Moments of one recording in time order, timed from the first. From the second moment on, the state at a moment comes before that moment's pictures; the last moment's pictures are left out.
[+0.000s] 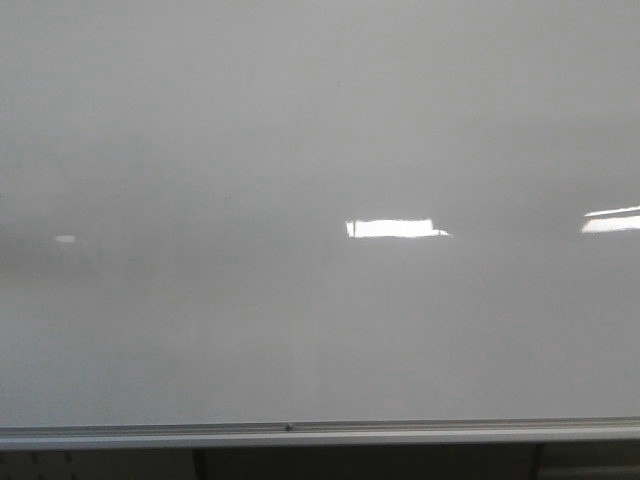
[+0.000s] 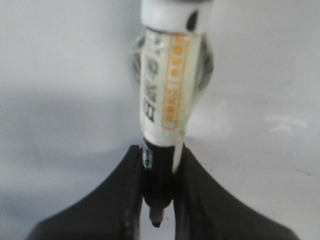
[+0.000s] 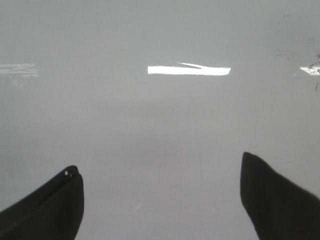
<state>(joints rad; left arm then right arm) 0.13 1.64 -0.70 0.06 -0.11 -0.10 -0.02 0.31 -0.46 0.07 0.43 -0.03</state>
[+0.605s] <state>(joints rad) -0.29 1.39 -0.81 -0.04 0.47 0.12 -0.01 0.46 -0.54 0.16 0.69 -0.07</state>
